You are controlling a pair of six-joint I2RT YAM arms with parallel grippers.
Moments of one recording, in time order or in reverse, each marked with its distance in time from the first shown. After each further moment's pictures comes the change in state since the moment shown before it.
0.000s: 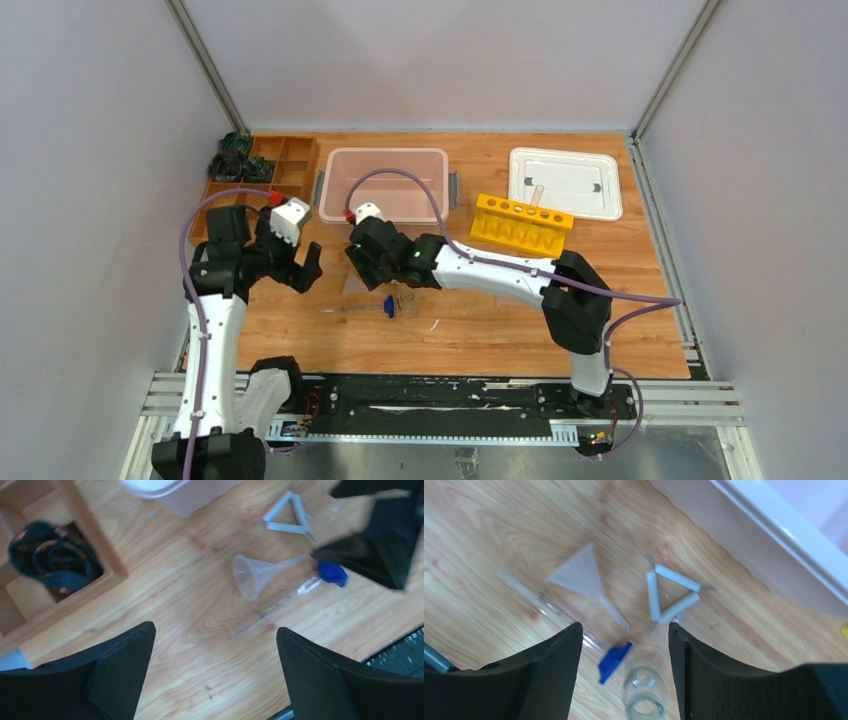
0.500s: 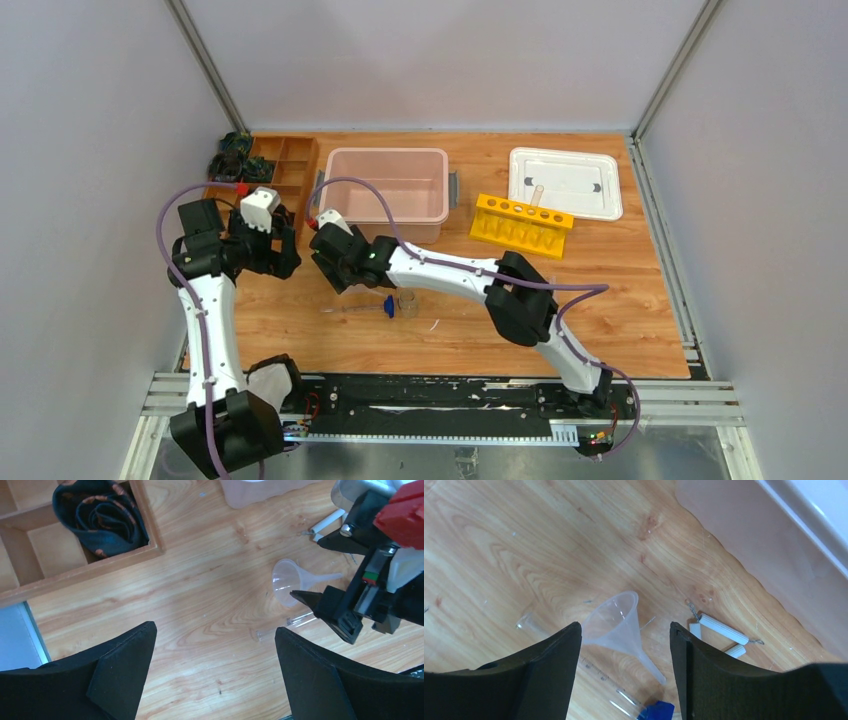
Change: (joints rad) left arm 0.263 0.128 0.036 0.046 0.043 -0.040; right arm 0.055 0.308 0.371 -0.065 0.008 -0.037
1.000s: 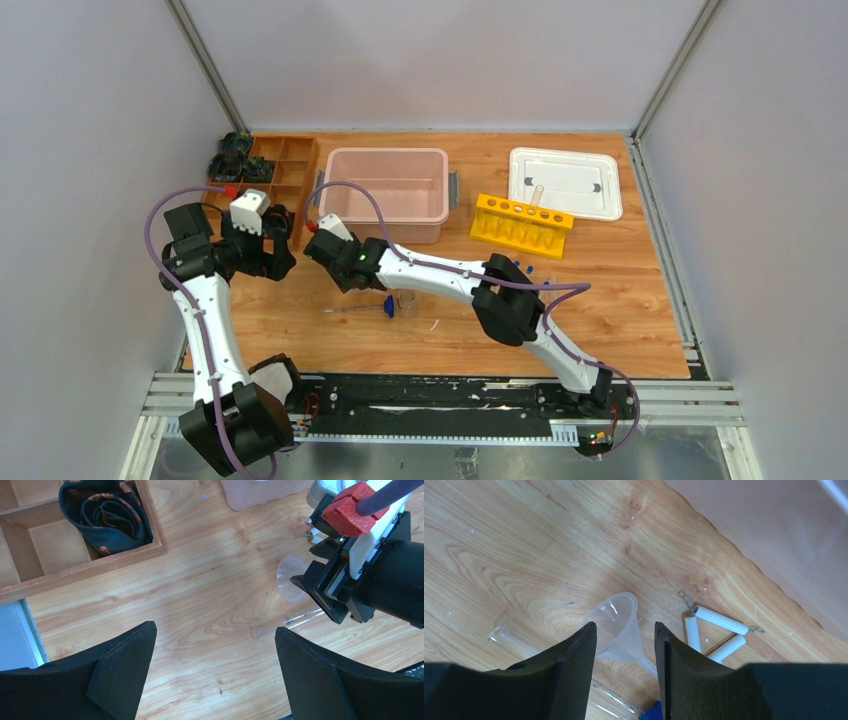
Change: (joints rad) left arm 0.122 0.006 0.000 -0.031 0.097 0.062; right arm 0.013 0.126 0.151 -0.146 0.101 0.064
